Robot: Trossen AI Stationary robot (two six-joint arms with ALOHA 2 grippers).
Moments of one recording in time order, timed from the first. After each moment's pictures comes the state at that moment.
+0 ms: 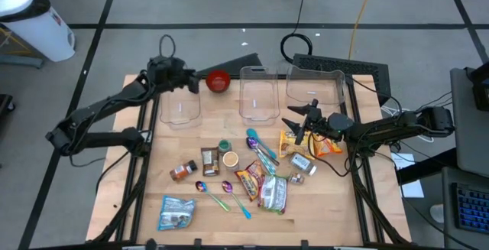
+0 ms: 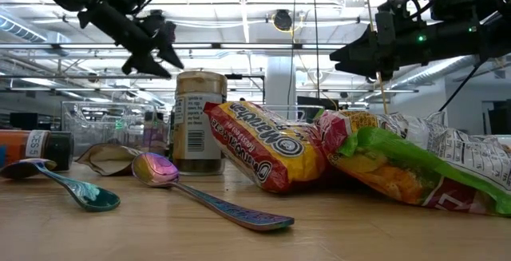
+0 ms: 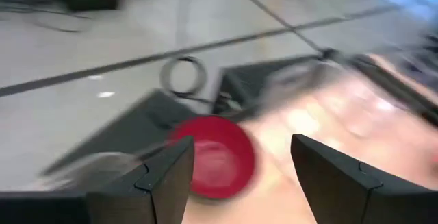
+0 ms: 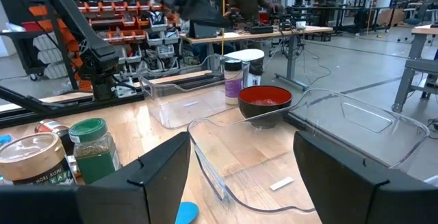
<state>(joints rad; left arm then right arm) 0.80 1.06 0.71 -0.07 0.11 -0.25 -0.10 1.07 0.20 0.87 0.34 0.07</state>
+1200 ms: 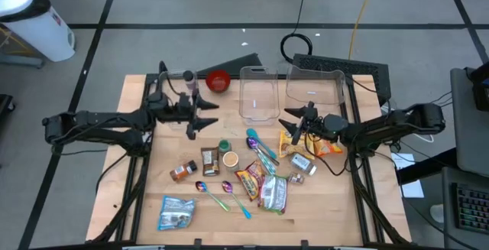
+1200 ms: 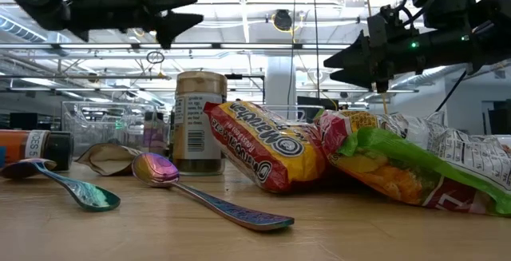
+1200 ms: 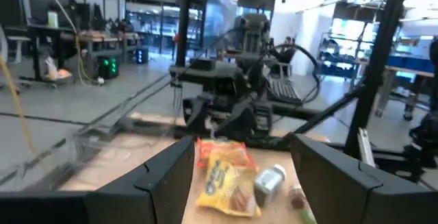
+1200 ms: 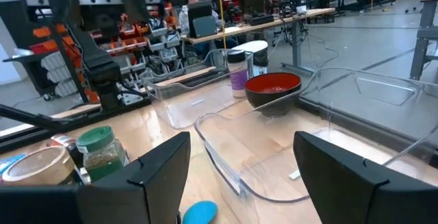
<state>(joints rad) 0.33 1.00 0.38 0.71 0.36 -0.13 -0.10 1.22 0.20 1.01 0.34 0.21</state>
